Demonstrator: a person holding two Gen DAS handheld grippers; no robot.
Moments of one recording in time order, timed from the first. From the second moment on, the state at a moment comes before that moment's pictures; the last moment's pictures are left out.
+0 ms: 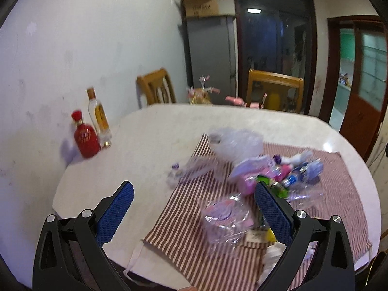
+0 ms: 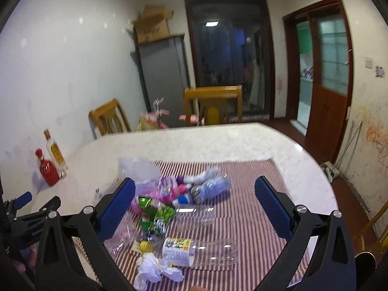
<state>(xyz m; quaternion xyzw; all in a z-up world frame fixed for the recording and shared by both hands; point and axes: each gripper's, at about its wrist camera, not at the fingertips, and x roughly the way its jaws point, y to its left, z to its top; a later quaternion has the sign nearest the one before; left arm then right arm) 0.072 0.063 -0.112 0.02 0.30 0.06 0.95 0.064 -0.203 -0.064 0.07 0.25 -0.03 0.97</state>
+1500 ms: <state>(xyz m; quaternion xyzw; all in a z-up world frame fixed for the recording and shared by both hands) 0.388 0.026 -0.223 -0.05 0.48 -0.13 0.87 0.235 -0.178 -0.231 -0.12 0.55 -0.11 0.82</state>
